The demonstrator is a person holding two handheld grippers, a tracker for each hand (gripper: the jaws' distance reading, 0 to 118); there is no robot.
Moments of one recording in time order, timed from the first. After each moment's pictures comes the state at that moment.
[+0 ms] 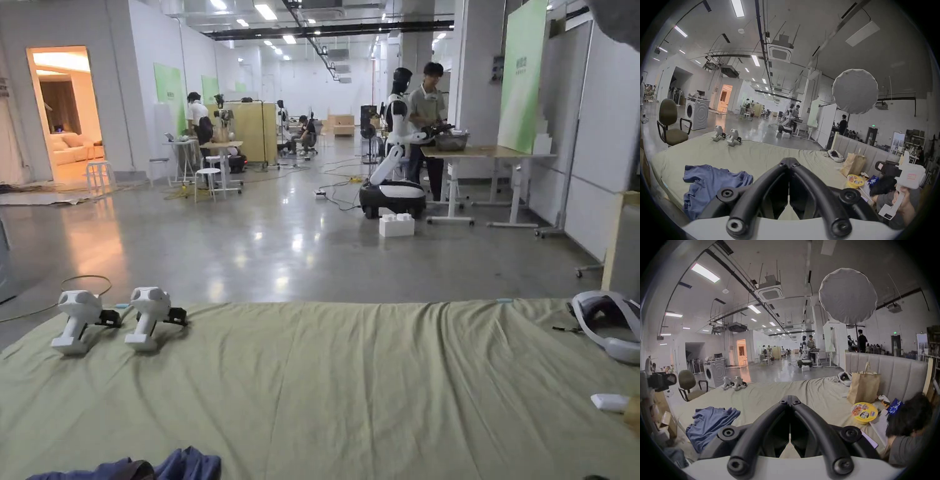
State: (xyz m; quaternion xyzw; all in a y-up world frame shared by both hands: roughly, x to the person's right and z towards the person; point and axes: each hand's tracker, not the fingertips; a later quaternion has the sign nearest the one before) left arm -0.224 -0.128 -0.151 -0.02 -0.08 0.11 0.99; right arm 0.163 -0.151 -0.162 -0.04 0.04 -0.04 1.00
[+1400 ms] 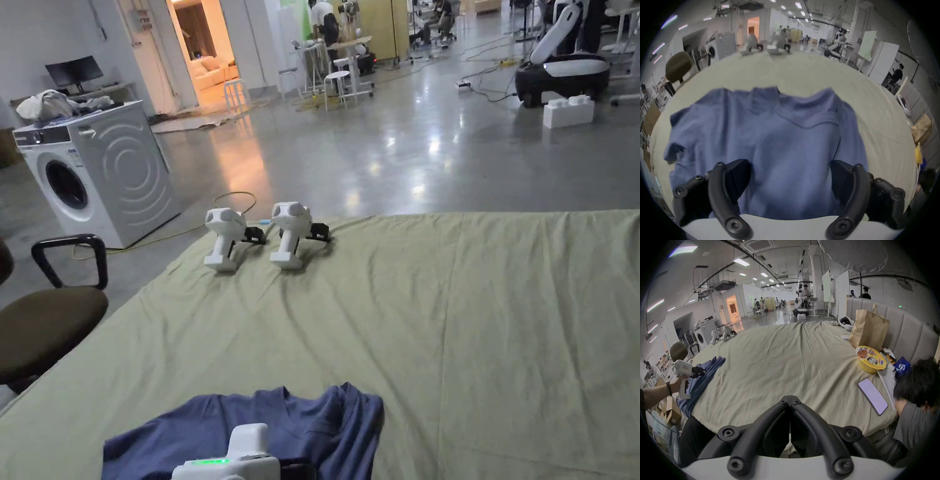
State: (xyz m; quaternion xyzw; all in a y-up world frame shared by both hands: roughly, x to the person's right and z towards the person) left arm -0.394 -0.405 -0.481 -0.45 0.06 0.10 0.89; right arm 0.143 -0.260 -0.233 -0.31 0.03 -0.03 0.95
